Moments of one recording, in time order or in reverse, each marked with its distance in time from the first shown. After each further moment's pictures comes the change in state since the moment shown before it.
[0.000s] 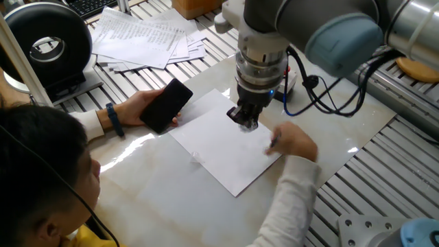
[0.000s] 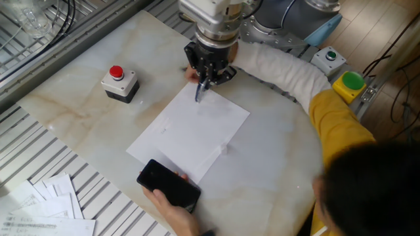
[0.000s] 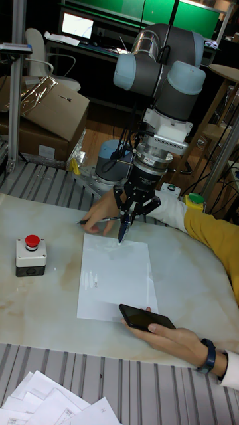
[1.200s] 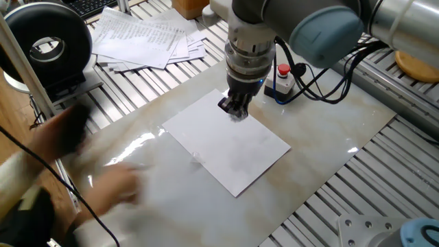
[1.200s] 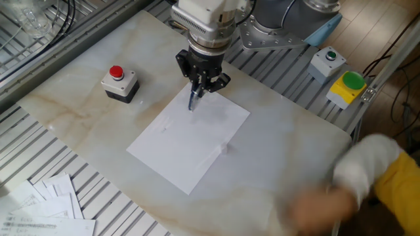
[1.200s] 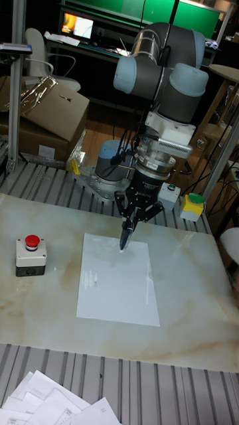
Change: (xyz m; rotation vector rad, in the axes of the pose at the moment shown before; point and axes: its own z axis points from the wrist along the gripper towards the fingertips) arm -0.022 0.007 -0.001 -0.016 -0.019 -0.021
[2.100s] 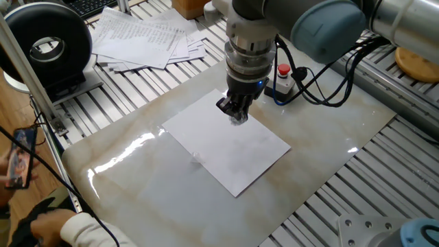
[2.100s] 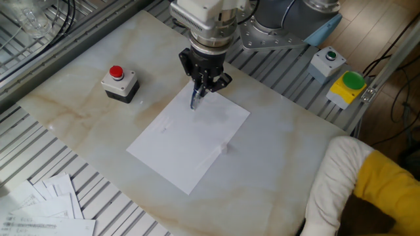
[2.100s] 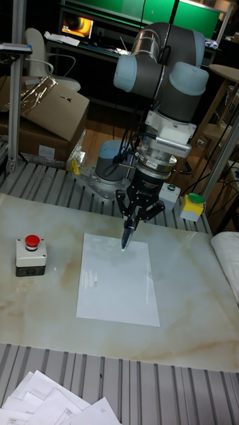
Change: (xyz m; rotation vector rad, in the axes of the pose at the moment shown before) arm 0.001 -0.002 -0.001 0.006 0.008 0.042
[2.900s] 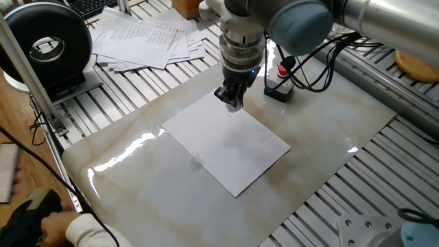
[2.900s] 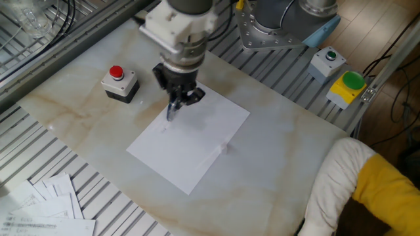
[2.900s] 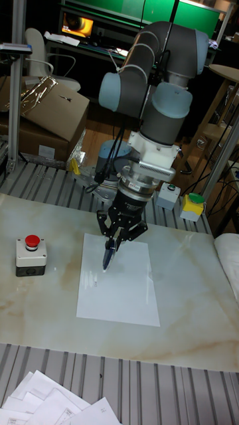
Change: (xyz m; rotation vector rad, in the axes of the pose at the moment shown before) arm -0.054 -0.035 0.047 0.015 -0.016 -0.067
